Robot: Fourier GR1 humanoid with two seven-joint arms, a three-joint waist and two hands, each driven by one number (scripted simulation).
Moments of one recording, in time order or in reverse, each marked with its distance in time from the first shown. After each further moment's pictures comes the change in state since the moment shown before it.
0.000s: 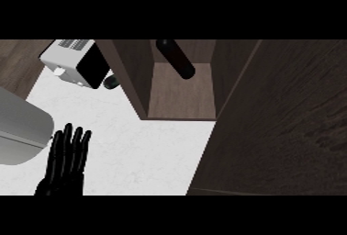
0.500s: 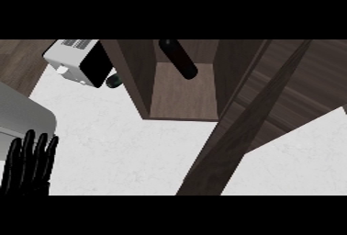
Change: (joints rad) left arm 0.131 0.113 0.163 -0.054 0.124 -0.153 -0.039; right arm -0.192 0.146 0.119 0.087 0.055 -0.130 0.129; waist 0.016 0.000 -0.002
